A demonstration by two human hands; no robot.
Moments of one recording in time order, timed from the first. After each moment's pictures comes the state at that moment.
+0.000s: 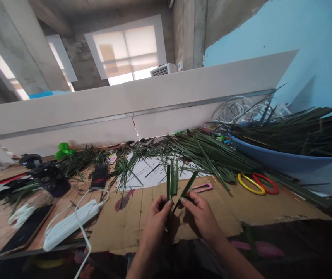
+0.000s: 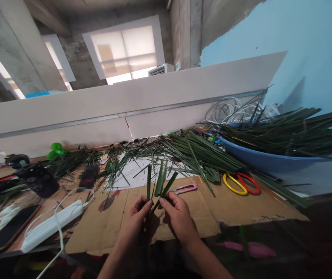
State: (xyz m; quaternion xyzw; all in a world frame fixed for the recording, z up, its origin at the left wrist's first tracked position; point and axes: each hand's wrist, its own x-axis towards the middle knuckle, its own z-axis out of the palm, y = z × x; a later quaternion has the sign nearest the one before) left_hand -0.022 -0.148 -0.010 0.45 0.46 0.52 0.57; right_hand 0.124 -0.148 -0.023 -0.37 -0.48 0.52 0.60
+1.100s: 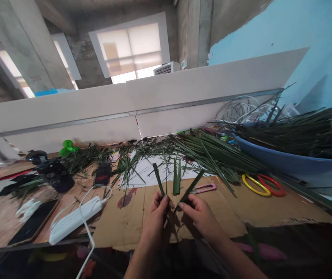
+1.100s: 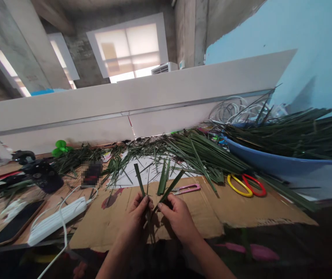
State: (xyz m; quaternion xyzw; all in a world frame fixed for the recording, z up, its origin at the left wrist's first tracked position) left_hand -0.031 -0.146 -0.025 0.38 0.38 0.56 0.63; right_hand 0.121 -0.148 -0.025 -0.38 -0.53 0.52 0.55
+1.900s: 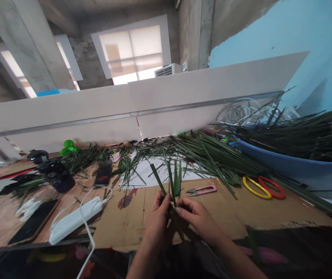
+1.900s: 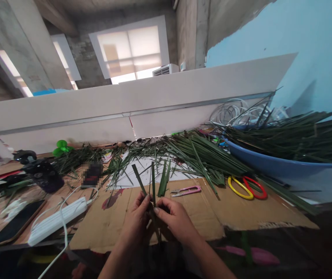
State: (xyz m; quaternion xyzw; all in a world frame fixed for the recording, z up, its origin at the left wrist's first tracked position) left_hand -0.025 -0.141 -0.026 0.38 0.39 0.58 0.61; right_hand 0.122 -0.145 -0.024 -0.35 -0.58 0.55 0.48
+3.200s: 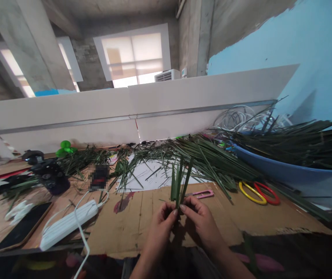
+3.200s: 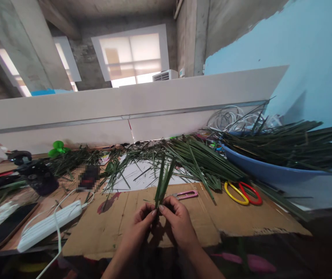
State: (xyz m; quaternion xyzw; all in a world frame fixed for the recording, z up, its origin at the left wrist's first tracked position) left_hand -0.014 -0.153 -0.015 0.46 0.40 0.52 0.59; right_hand 0.124 -0.146 -0.030 -0.33 -0.47 0.55 0.60
